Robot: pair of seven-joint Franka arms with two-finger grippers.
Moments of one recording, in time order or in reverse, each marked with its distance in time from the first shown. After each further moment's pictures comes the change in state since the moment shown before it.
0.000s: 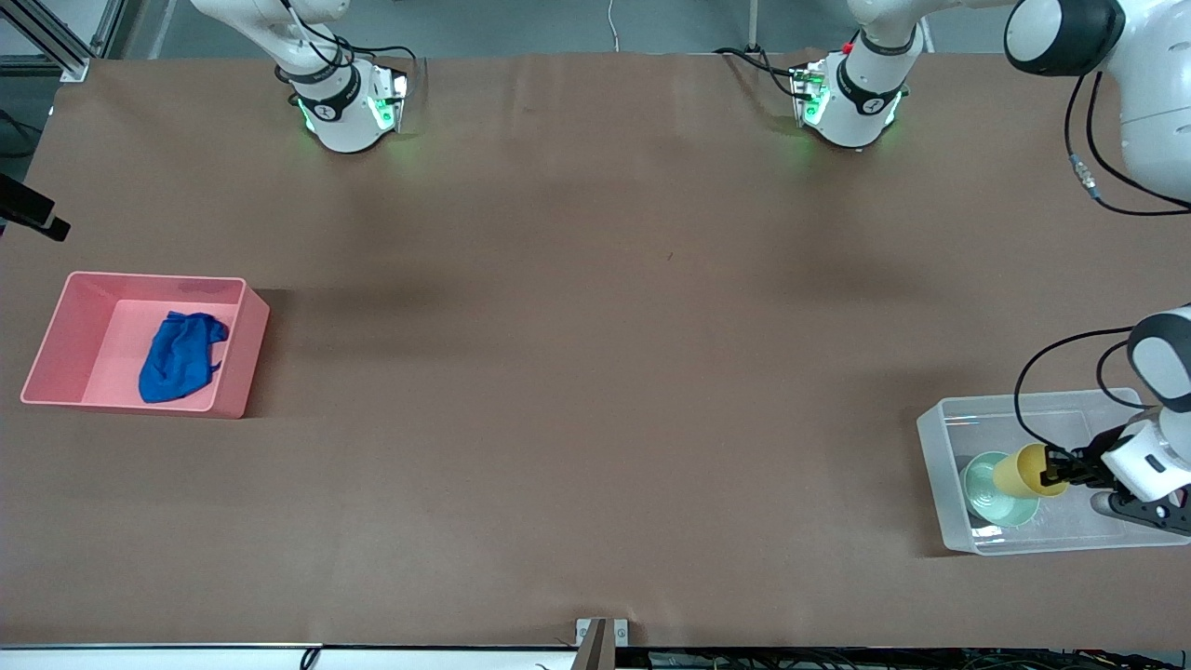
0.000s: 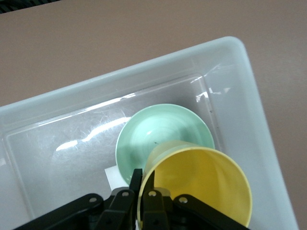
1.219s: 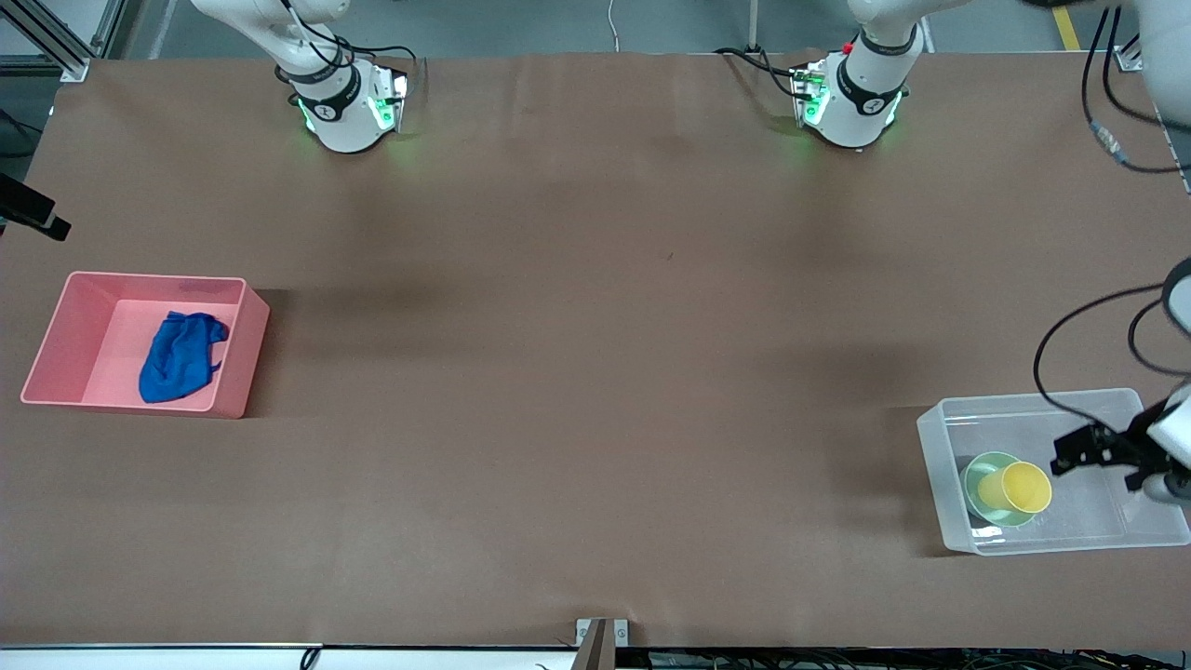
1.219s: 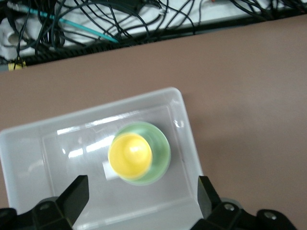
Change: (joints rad) left arm -0.015 -0.359 -0.055 -0.197 0.000 -0.062 -0.165; right arm 0.000 0.000 0.000 0.000 0.000 -0.002 0.000
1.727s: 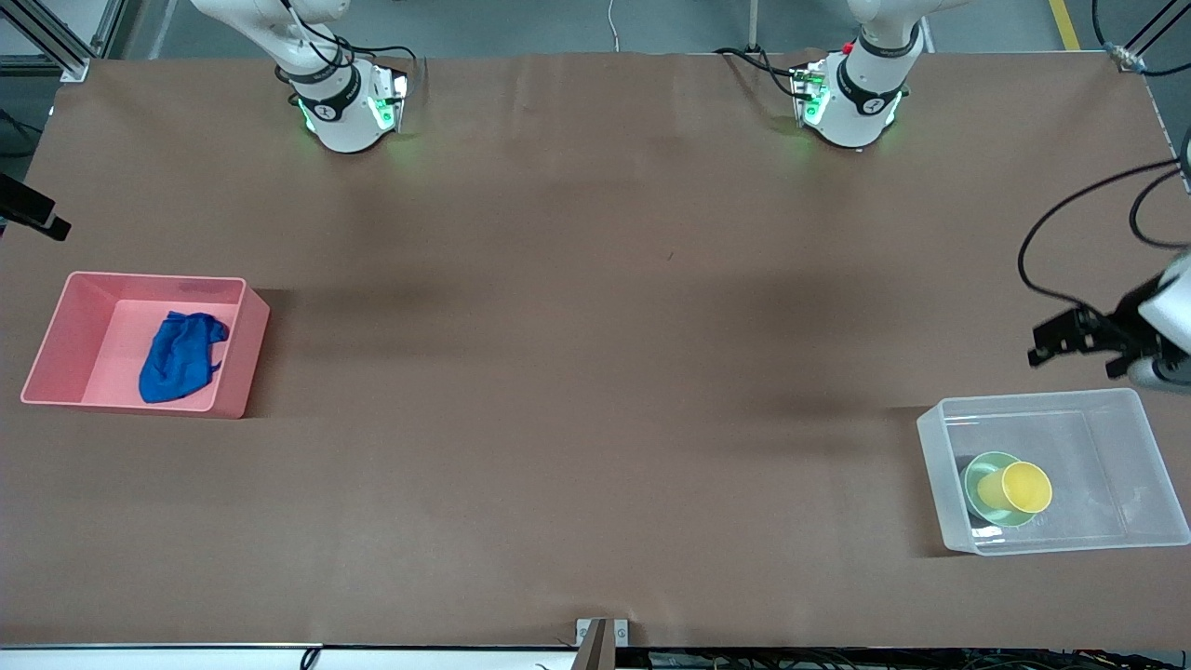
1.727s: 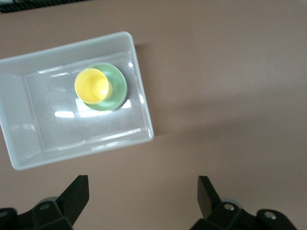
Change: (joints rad) left arm -0.060 -0.314 -0.031 -0.162 0.000 -0.285 -0.104; right arm 0.000 0.000 0.000 0.000 0.000 0.000 0.000
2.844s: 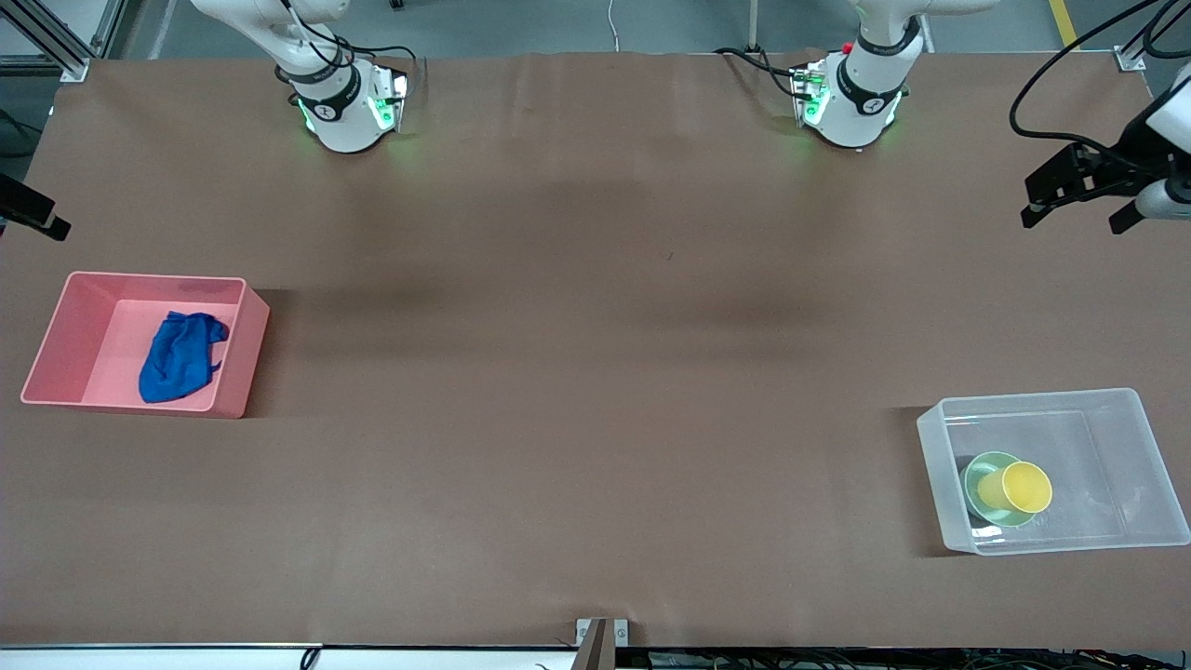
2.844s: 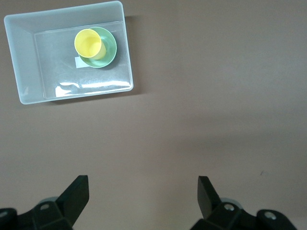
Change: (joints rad) left arm -0.282 -0.267 0.217 -0.072 0.000 -0.210 -0.183; right arm 0.000 0.000 0.000 0.000 0.000 0.000 0.000
